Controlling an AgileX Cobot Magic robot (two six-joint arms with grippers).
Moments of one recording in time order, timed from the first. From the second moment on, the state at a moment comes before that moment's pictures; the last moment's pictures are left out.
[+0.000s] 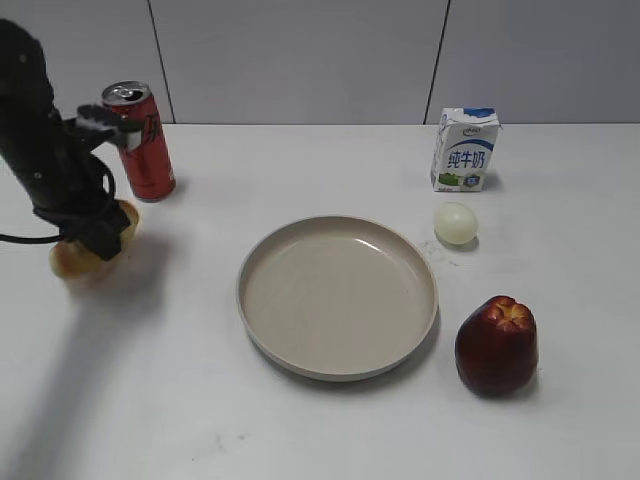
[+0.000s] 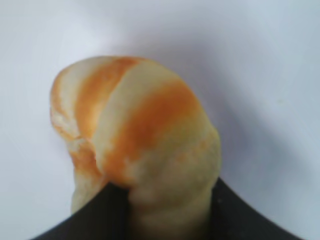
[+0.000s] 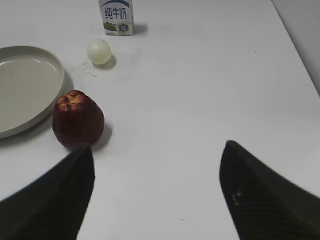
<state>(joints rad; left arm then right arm) -0.25 1.97 -1.32 -0.18 0.88 0.51 0.08 -0.01 -0.50 0.05 1.04 0.02</state>
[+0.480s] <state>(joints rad) -0.73 1.91 -1.43 -0.12 0.73 0.51 0.08 -0.01 -0.50 0.05 1.04 0.02</state>
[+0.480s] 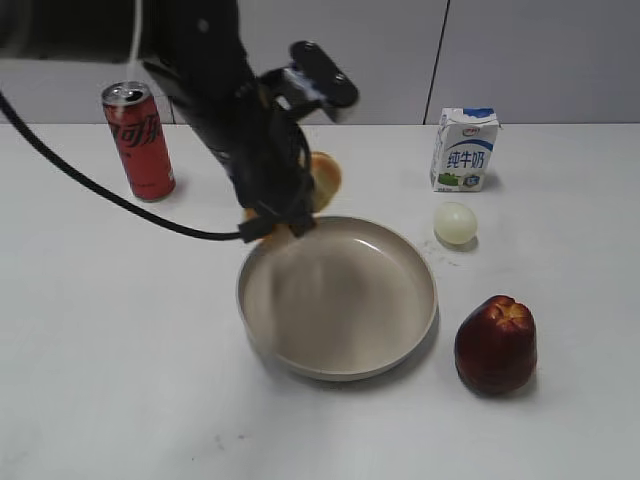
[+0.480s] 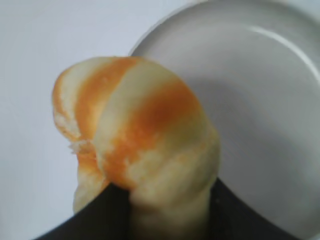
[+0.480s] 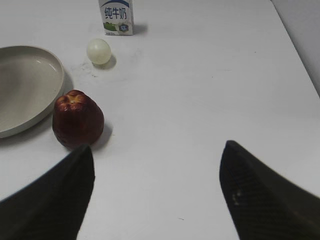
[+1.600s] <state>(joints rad) -0.75 2.09 -1.85 -0.14 1.18 0.47 0.08 -0.01 -0.50 0.05 1.04 0.02</state>
